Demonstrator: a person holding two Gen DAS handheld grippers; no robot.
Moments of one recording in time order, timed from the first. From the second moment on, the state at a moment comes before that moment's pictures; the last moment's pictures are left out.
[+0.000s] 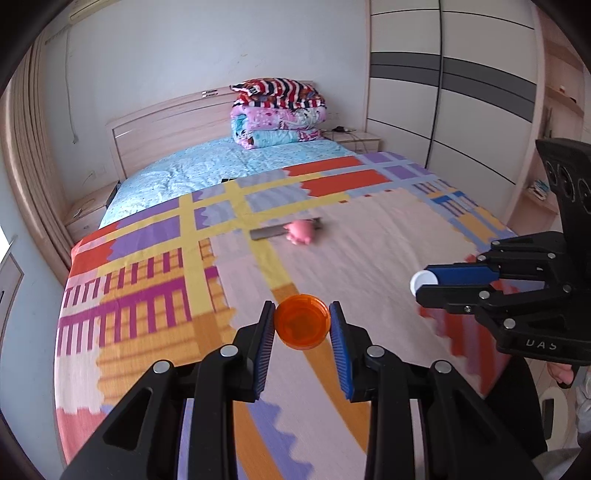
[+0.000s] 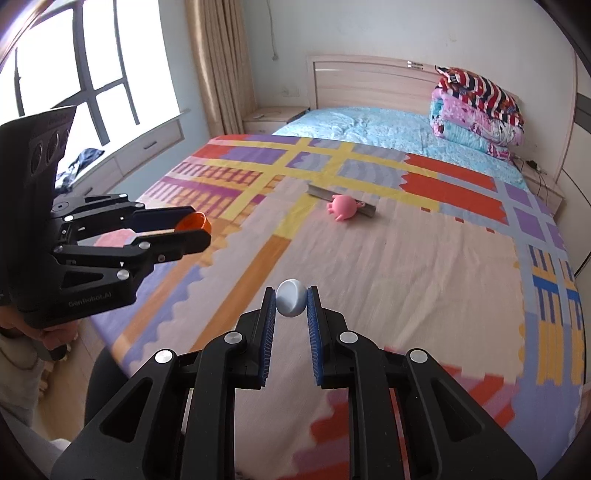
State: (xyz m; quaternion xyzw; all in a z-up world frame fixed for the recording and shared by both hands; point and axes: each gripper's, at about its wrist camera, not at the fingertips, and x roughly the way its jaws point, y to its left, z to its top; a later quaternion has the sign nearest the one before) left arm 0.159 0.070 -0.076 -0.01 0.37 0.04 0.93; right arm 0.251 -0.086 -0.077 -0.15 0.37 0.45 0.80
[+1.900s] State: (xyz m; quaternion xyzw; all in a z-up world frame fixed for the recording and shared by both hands) left arm 0.059 -0.031 -0.289 -0.07 0.56 -0.01 0.83; right arm 0.117 -0.157 -0.257 -0.15 0.56 0.46 0.67
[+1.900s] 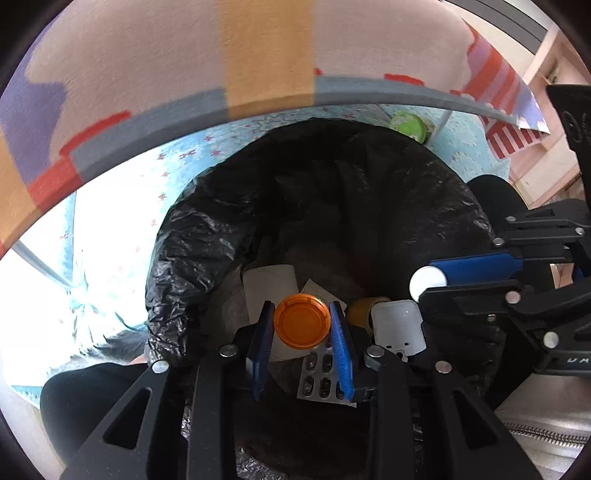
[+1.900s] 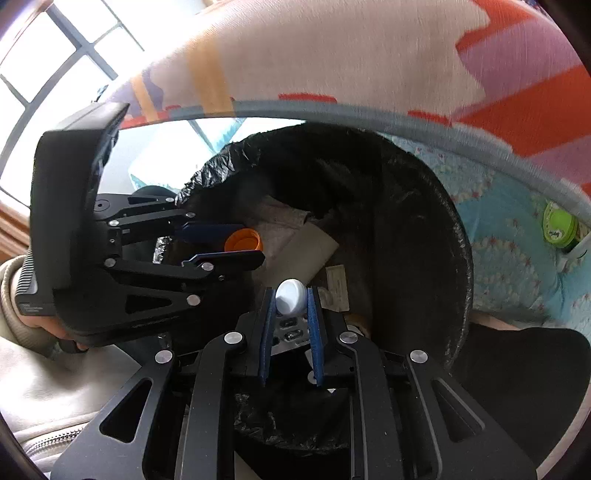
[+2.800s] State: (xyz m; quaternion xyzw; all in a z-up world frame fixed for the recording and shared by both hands) left arm 0.047 -0.029 -0.257 -0.07 0.54 -0.01 0.84; right arm 0.118 -0.152 -0.257 -0.16 0.57 0.46 0.67
